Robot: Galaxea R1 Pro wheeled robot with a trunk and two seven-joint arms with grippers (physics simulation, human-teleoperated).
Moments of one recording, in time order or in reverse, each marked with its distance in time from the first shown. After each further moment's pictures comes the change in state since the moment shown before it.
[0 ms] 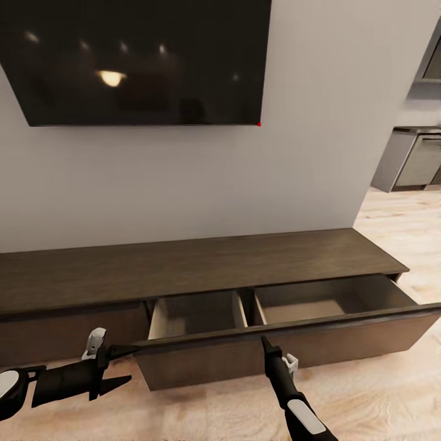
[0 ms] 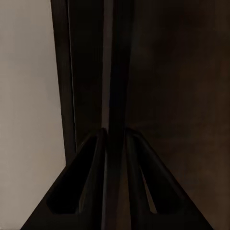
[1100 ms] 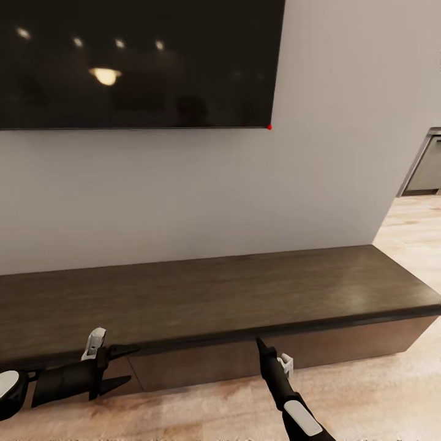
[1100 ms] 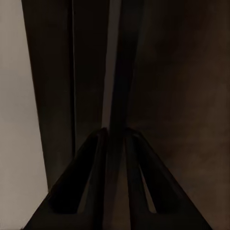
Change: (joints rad) left arm 0.000 0.000 0.000 0.002 0.000 0.000 0.000; right arm 0.000 0.001 0.055 0.005 0.020 -0.003 0.003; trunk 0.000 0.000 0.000
